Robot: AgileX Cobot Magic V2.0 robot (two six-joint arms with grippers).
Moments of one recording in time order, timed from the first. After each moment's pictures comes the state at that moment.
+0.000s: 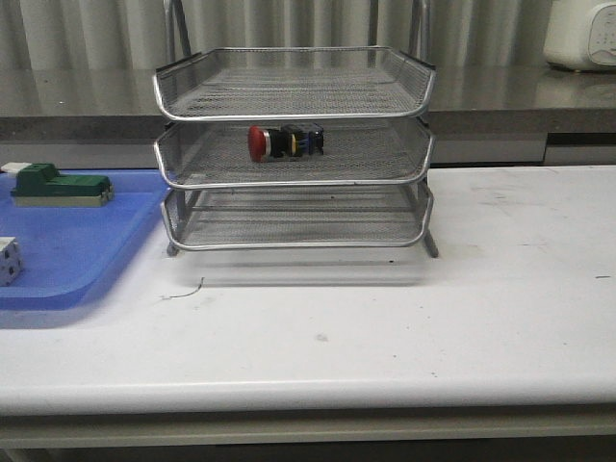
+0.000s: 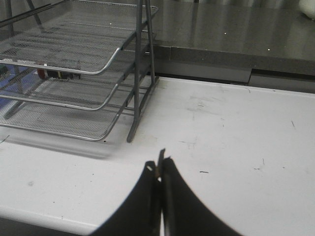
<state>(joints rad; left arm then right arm) -0.13 0.02 -0.14 -0.03 0.30 0.06 0.17 0.19 -0.31 0.03 0.38 -0.02</state>
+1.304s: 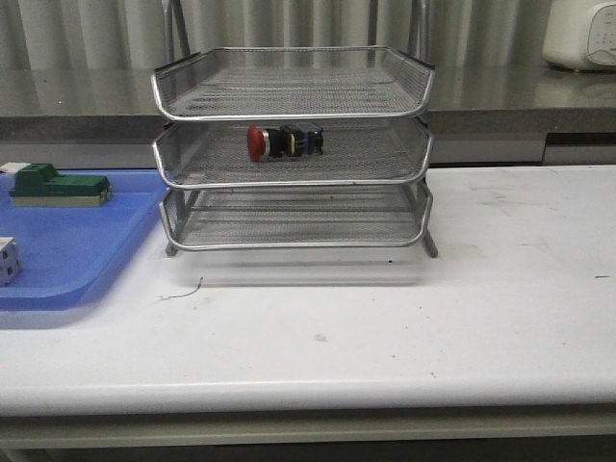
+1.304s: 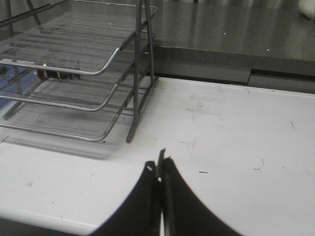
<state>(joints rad) -0.02 0.00 0.01 -0.03 0.20 0.00 0.17 0.19 -0.31 0.03 0.38 -0.02</state>
